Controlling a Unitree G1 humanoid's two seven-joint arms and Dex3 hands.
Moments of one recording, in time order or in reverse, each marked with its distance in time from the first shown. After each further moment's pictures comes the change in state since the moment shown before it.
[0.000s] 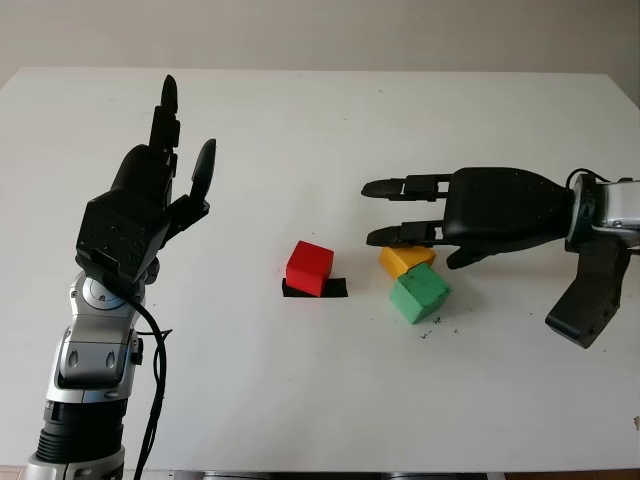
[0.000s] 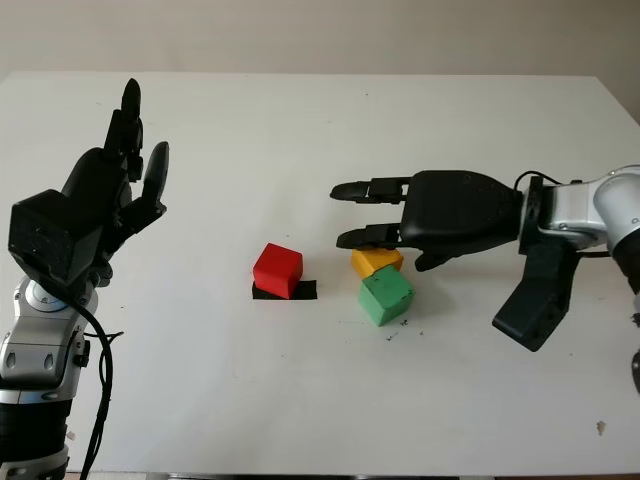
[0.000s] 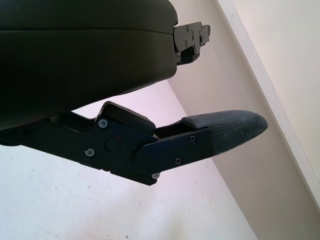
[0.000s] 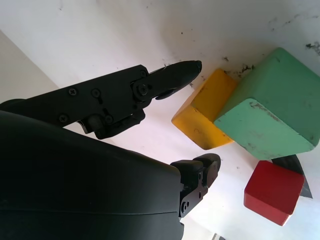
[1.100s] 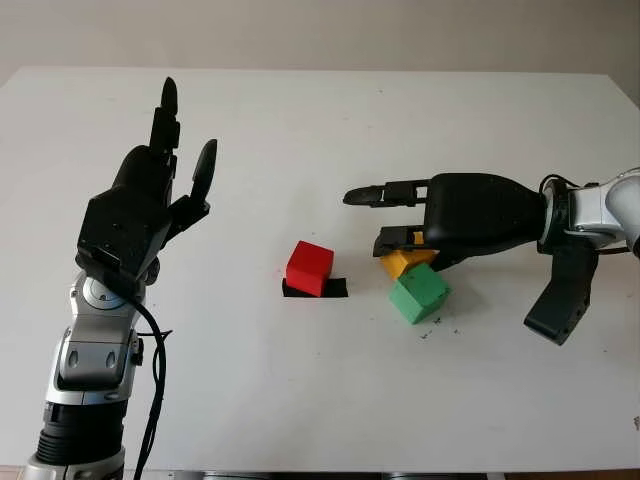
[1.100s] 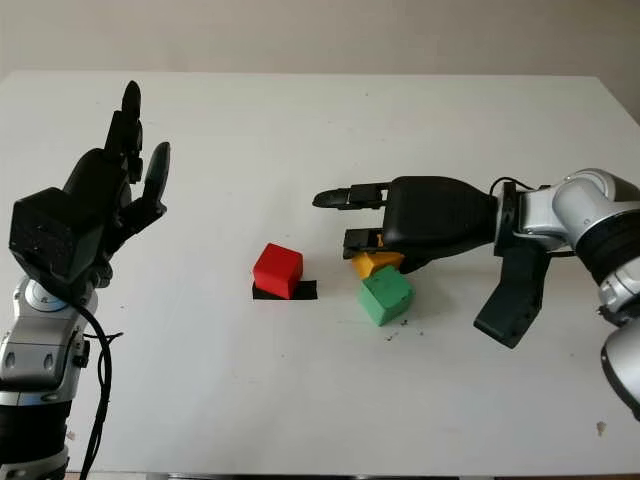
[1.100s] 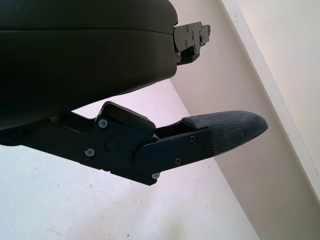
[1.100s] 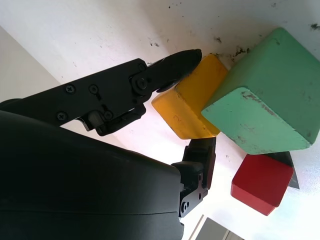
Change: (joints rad) left arm 0.002 -0.001 -0.003 -0.022 0.002 0.037 0.002; right arm -0.062 0.073 0.146 0.074 -0.078 0.079 -0.195
